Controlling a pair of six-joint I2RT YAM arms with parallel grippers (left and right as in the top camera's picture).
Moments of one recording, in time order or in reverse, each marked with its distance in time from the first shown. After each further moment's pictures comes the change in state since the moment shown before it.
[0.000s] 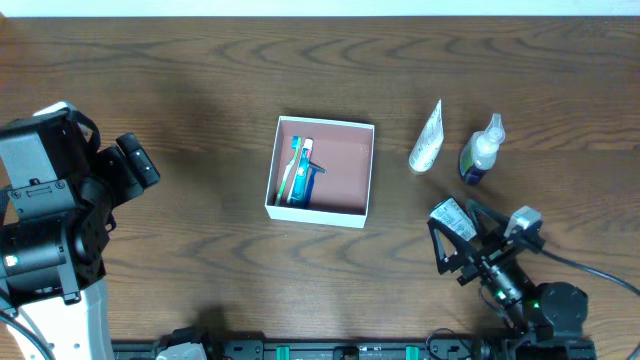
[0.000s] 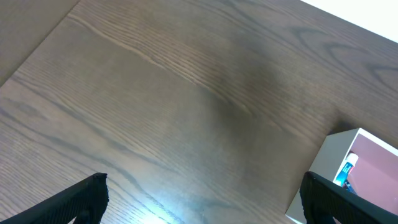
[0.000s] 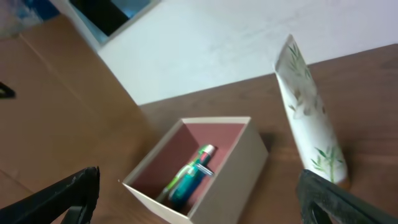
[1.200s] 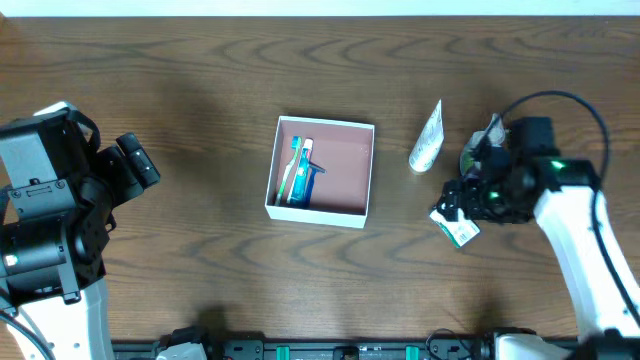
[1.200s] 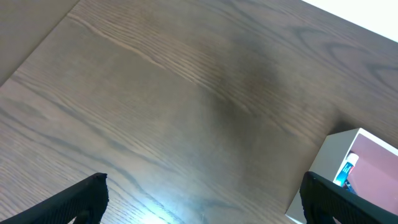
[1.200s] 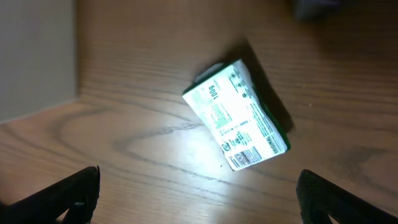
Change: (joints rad) left arm 0.000 0.001 0.000 0.000 0.000 0.000; right arm 0.046 1.310 0.828 -0.935 0.384 -0.520
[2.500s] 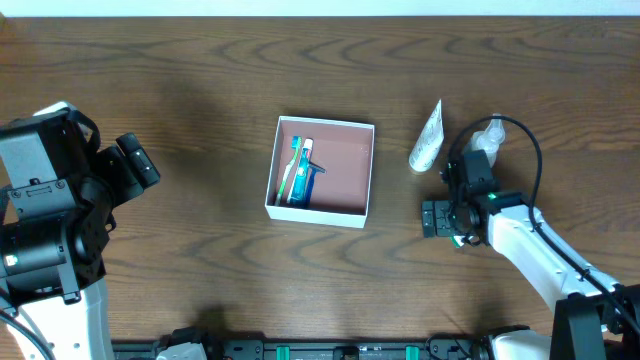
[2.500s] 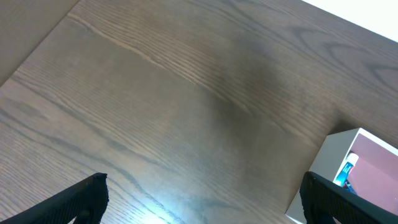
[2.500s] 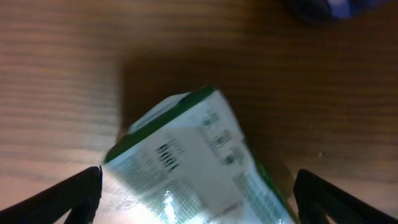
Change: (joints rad) left arm 0.000 0.000 0.000 0.000 0.000 0.000; right arm 0.164 0.054 -0.350 0.517 0.290 0.130
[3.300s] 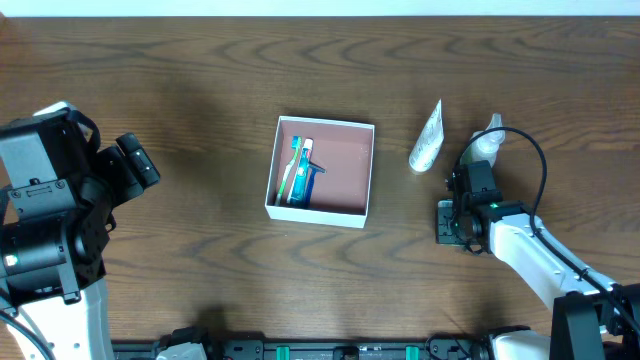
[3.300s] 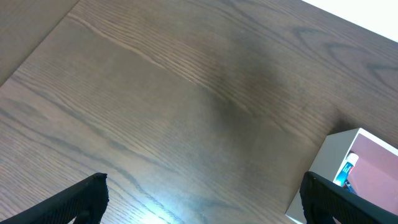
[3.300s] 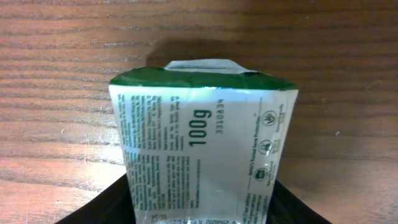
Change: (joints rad) left arm 0.000 0.000 0.000 0.000 0.000 0.000; right arm -0.017 -0.003 -0.058 0.029 -0.017 0.055
